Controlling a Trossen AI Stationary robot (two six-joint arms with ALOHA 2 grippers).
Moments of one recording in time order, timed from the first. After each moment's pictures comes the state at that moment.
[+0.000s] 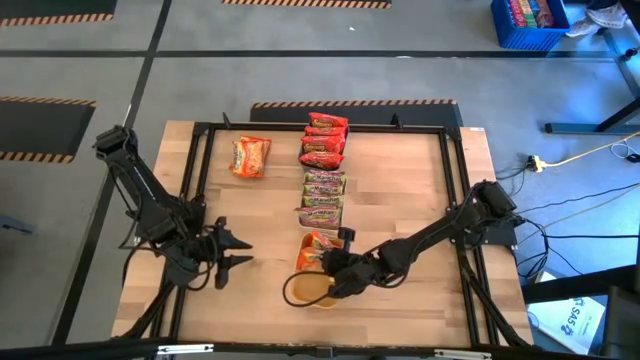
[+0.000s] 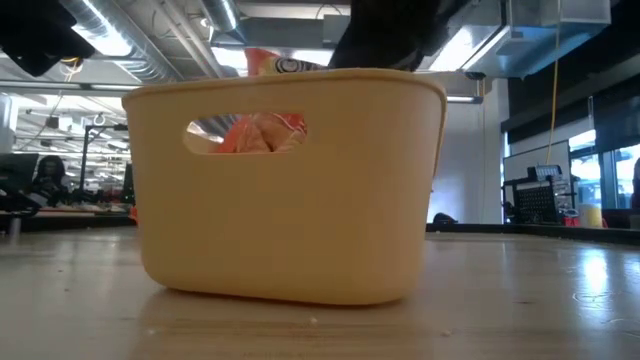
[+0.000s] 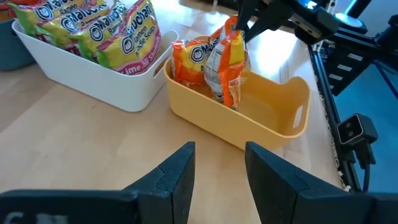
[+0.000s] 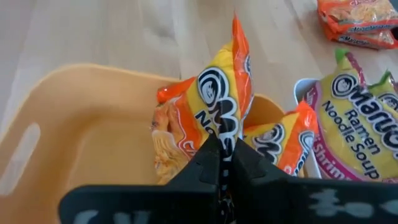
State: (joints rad) left arm -0.94 0.99 0.59 -0.37 -0.87 -0.93; right arm 0.48 1.90 1.33 -0.28 0.57 0.33
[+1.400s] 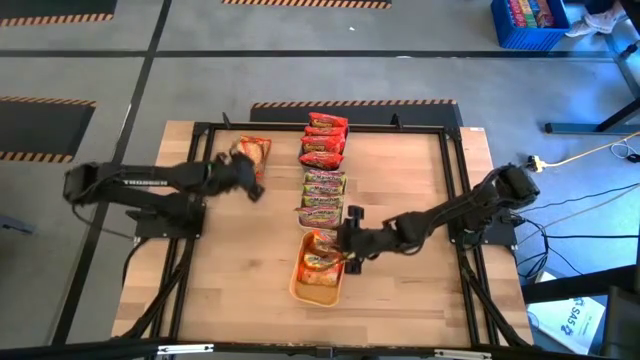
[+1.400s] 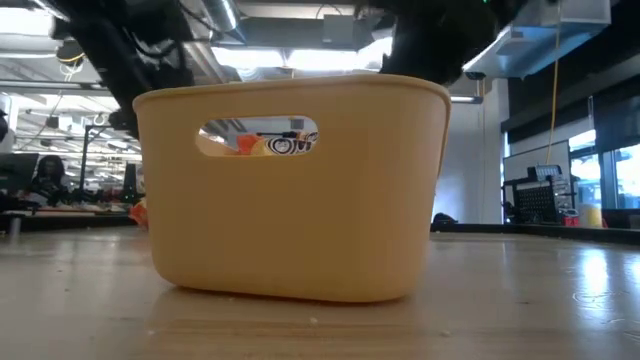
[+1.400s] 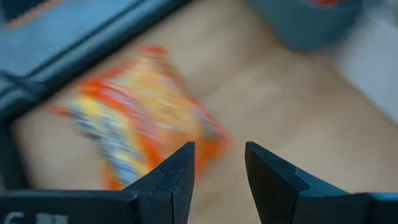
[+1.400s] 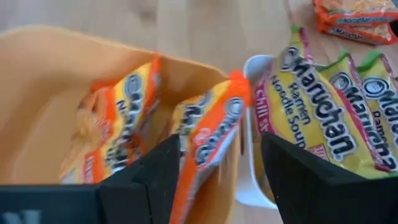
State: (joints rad) left arm 0.20 0.99 0.59 -0.57 -0.53 -0.52; right arm 0.34 1.66 1.03 -0.12 0.39 0.15
